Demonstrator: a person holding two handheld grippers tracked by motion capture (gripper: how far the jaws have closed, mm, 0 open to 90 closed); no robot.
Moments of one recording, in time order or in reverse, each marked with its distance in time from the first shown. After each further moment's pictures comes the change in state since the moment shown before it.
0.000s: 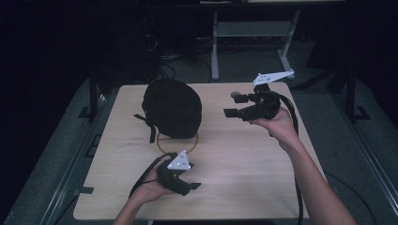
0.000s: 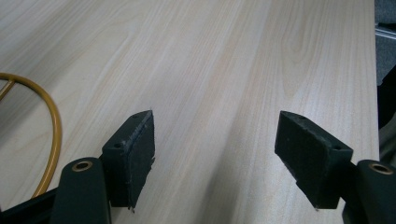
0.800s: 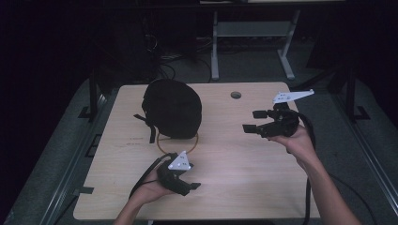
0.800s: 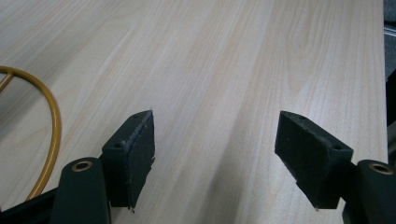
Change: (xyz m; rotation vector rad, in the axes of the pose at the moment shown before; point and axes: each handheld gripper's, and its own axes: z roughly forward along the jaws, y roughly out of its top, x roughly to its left) left arm 0.000 -0.002 0.003 0.007 0.007 -0.006; right arm -0.010 -0.059 -0.033 0.024 -0.055 0.066
